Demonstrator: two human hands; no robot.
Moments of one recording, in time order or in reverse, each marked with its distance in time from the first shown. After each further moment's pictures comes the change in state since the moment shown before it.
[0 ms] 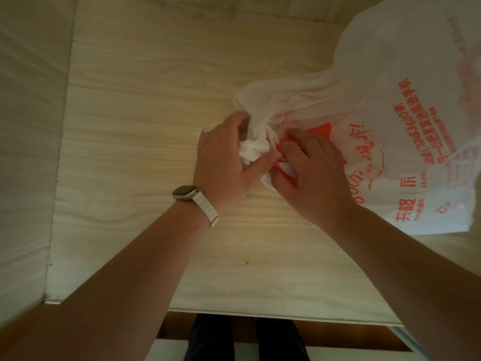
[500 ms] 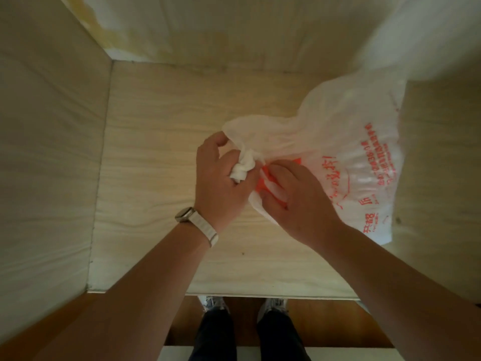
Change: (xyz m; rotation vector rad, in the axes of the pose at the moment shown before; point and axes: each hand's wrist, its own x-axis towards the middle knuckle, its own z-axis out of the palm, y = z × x) left_hand -0.014 0.069 -0.037 0.046 0.155 -0.009; right_hand -0.019 -0.040 -0.074 0.209 -0.042 -0.014
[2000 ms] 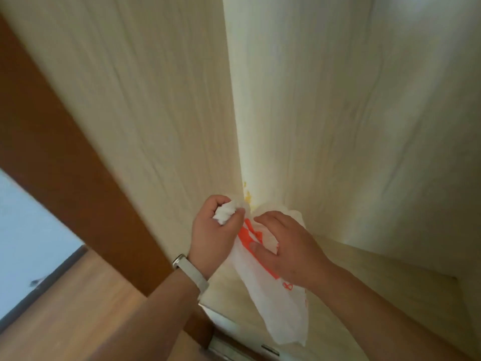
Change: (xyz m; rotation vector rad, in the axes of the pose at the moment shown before) left_hand -0.139 0.337 -0.350 -0.262 0.573 -0.043; right_hand -0.101 -0.318 -0.287 0.072 0.013 -0.491
